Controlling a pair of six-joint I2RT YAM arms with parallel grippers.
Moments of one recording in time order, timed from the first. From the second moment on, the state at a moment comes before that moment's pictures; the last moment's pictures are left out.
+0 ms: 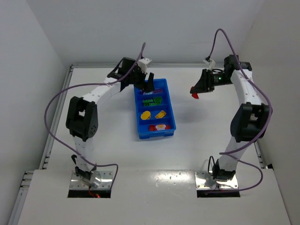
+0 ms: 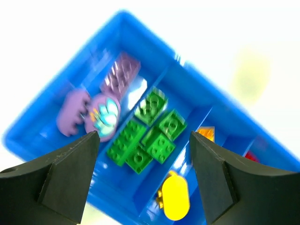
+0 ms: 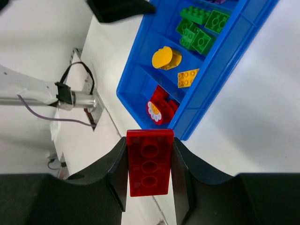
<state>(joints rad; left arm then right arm) -0.39 1.99 1.63 -0.32 0.46 0.07 -0.14 1.87 1.70 -1.14 -1.09 -0.35</state>
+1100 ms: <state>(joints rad) 0.15 1.64 1.59 -0.25 0.37 -0.20 0.65 2.04 1.68 -0.90 -0.61 -0.49</state>
